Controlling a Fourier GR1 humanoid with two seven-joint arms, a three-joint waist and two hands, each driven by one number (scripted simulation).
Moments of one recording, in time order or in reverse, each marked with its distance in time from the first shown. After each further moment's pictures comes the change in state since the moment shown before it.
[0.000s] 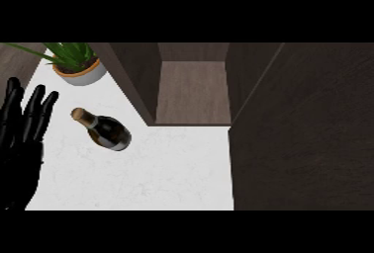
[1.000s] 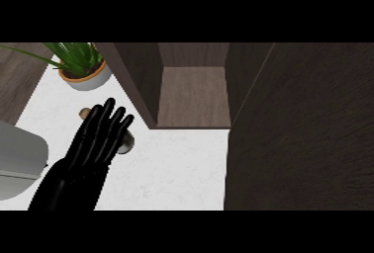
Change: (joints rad) left arm 0.034 -0.100 -0.329 -0.064 0.143 0.024 0.176; right arm 0.142 -0.068 0.086 -0.294 -0.265 0.176 0.264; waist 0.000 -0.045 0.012
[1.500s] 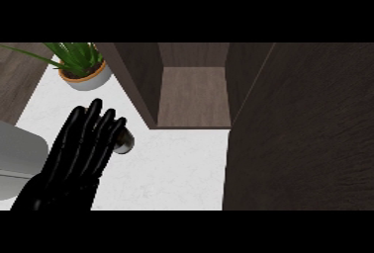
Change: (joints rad) left arm -0.031 0.000 -0.061 -0.133 -0.033 0.133 0.145; right arm -0.059 0.002 -0.019 -0.019 0.008 -0.013 0.105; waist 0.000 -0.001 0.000
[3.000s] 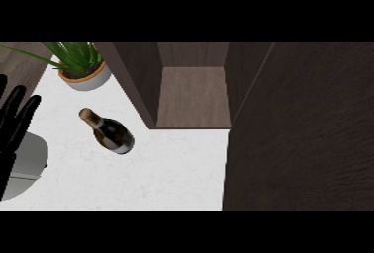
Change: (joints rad) left arm -0.044 0.146 0.489 0.040 0.259 -0.080 0.117; right arm -0.117 0.020 -0.014 -0.017 0.031 -0.055 0.126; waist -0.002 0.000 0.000
